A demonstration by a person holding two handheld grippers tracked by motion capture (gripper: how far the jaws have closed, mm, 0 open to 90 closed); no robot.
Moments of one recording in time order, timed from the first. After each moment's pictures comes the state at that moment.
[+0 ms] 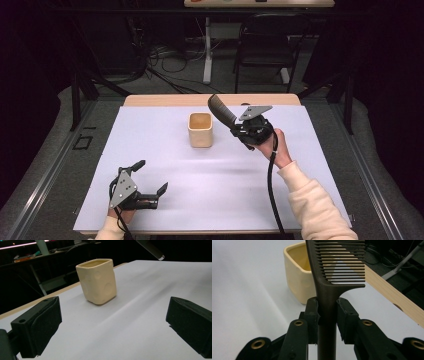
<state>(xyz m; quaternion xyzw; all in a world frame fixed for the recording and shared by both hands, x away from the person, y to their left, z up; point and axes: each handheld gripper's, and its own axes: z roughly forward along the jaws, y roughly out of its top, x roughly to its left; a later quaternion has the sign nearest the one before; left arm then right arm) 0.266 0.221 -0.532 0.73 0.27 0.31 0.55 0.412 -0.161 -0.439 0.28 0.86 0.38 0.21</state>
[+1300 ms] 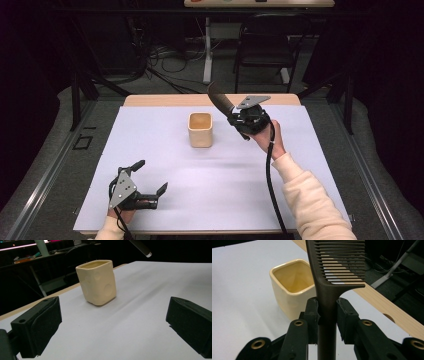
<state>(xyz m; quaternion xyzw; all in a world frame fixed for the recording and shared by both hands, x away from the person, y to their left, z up) 0.265 0.221 -0.532 0.73 0.26 0.31 0.55 0.435 -0.153 -0.427 0.29 0.83 0.41 0.23</state>
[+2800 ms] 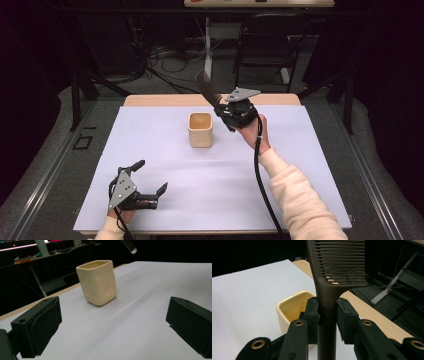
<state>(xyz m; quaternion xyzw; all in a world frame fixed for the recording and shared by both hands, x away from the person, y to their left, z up) 0.265 0.222 -0.532 0.73 0.26 0.31 0.55 0.443 -0.119 -0.414 0.29 0.80 0.46 0.25</state>
